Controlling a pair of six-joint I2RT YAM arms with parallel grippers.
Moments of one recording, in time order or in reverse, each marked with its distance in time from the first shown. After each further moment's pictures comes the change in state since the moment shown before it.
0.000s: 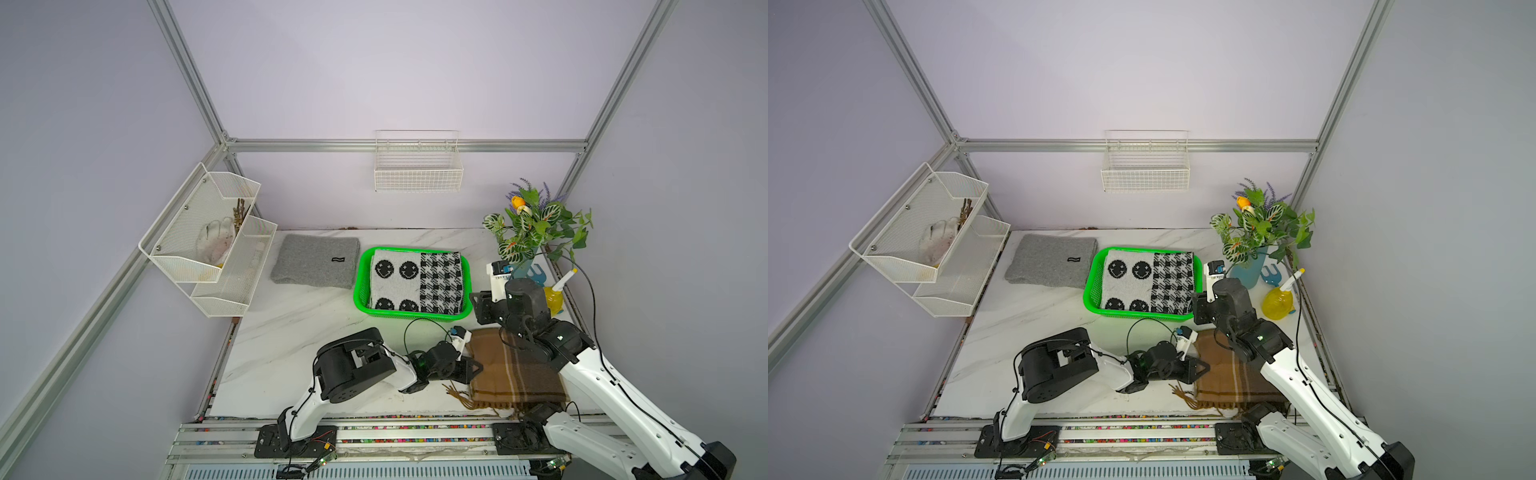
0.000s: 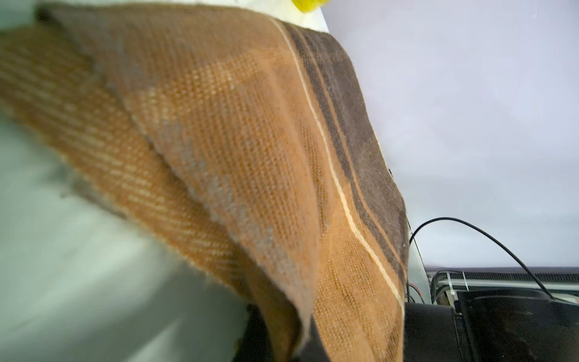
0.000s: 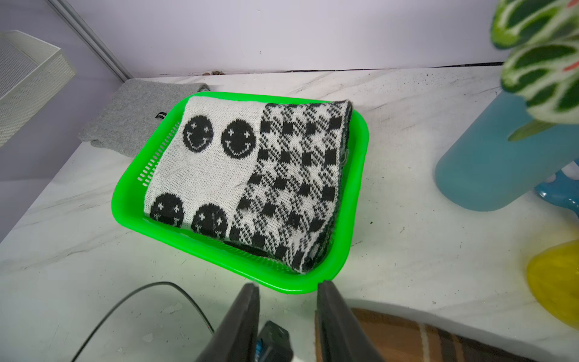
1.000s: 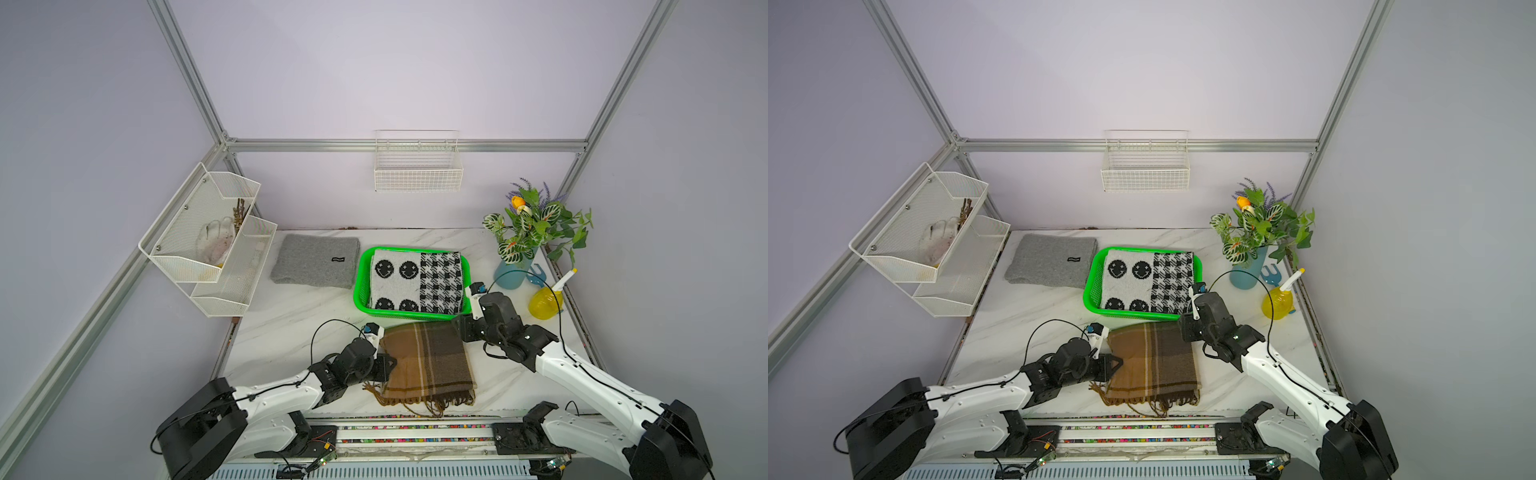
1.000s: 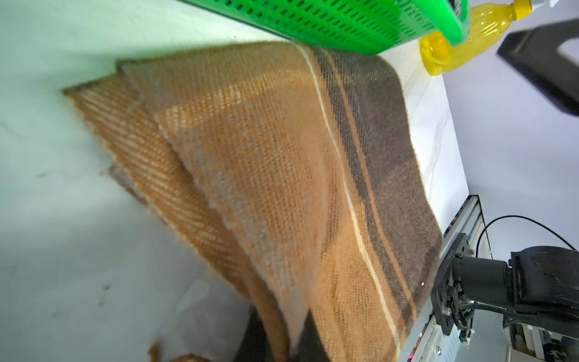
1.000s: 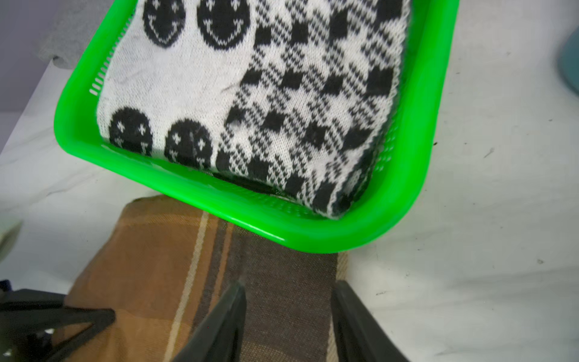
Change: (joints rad) left arm 0.309 -1.001 -0.602 -0.629 -0.085 0.127; right arm 0.053 0.141 -0.224 0.138 -0.127 0.099
